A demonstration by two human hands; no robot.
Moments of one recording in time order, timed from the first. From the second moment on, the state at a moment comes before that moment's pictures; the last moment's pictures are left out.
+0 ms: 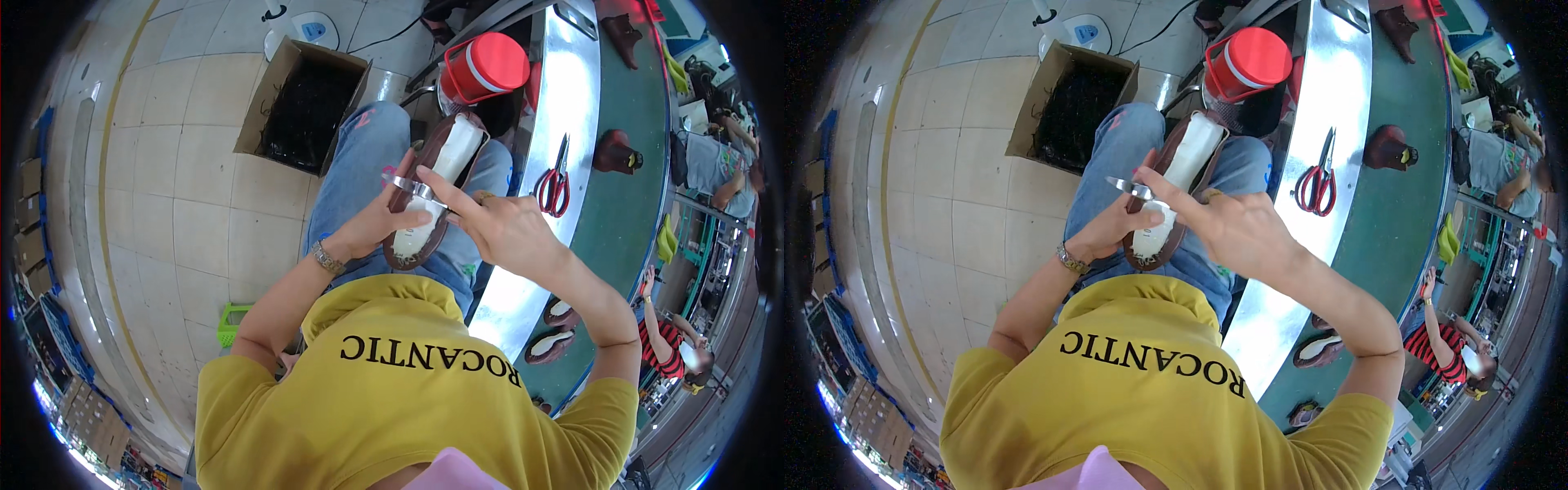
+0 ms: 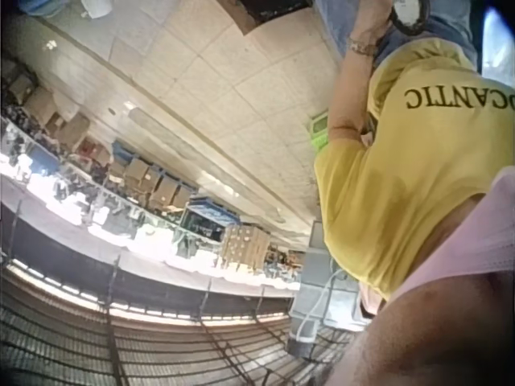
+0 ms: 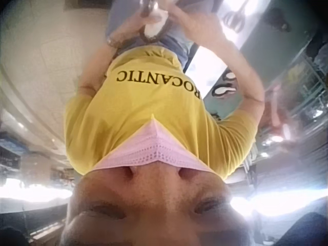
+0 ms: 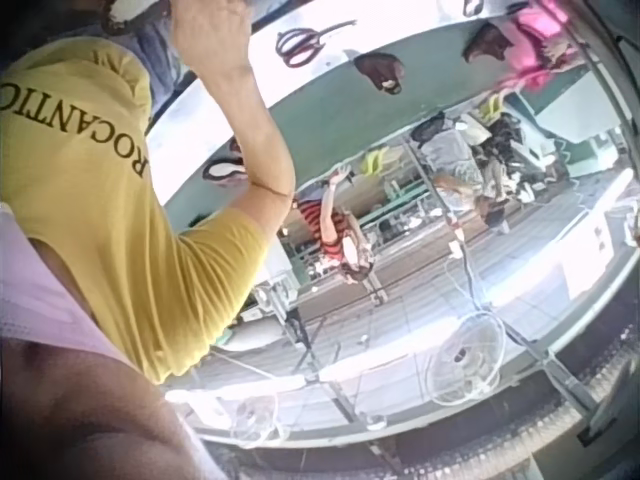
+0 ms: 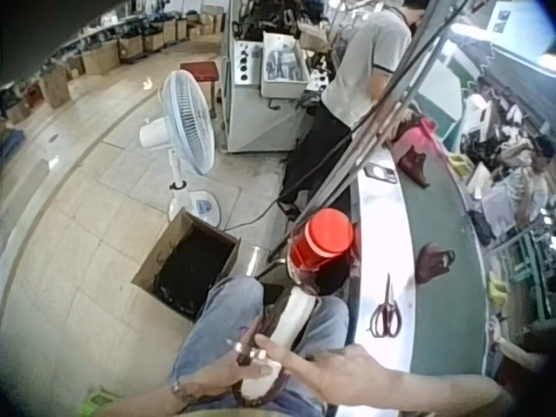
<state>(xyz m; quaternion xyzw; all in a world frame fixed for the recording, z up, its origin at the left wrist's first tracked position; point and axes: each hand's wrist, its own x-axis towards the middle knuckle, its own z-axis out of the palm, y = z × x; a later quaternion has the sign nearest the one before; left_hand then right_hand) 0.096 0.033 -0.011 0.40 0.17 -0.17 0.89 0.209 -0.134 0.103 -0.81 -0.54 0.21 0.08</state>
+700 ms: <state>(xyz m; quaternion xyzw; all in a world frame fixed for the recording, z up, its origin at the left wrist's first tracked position) 0.076 0.044 -0.015 0.49 0.12 -0.34 0.79 0.154 -0.142 0.086 -0.83 -0.52 0.18 0.04</state>
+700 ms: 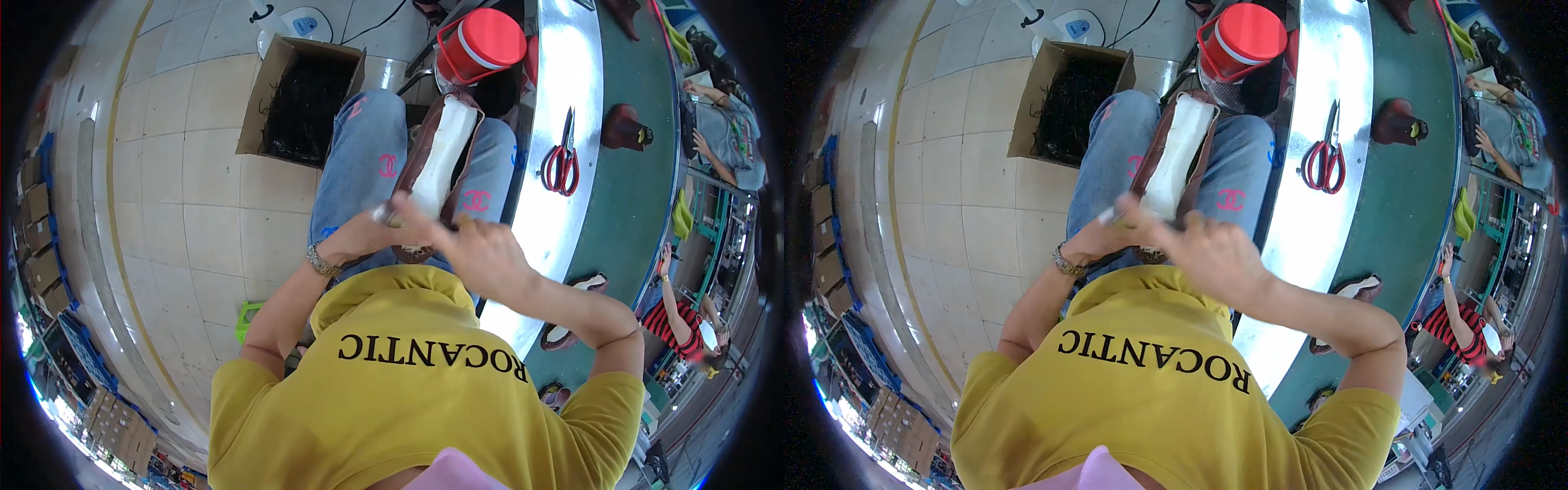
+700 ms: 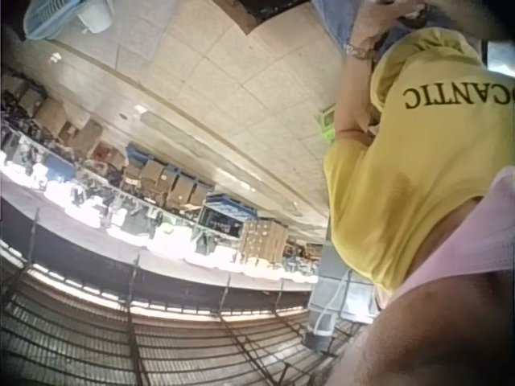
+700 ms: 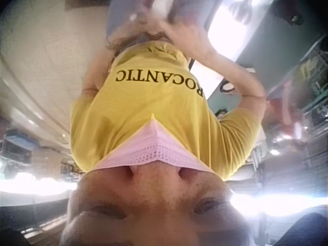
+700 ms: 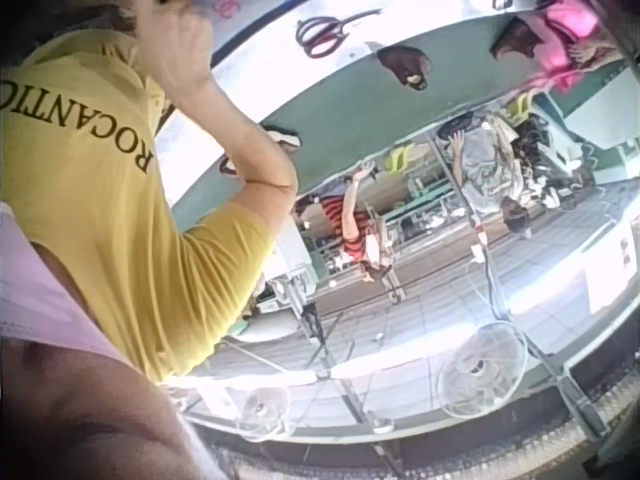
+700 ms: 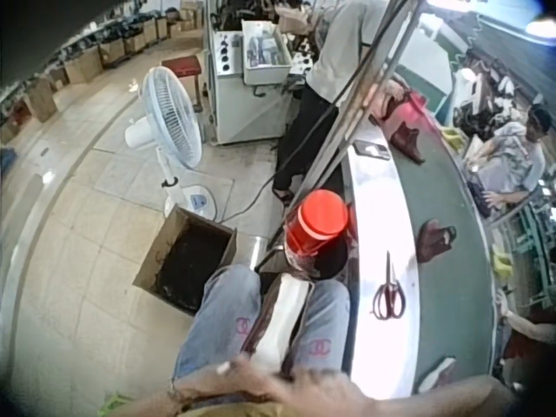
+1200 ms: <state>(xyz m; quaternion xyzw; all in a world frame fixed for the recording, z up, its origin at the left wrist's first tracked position) 0.065 0.041 -0.067 0.48 0.06 -0.32 0.81 0.152 -0.146 0.089 -0.82 -0.54 0.15 0.11</state>
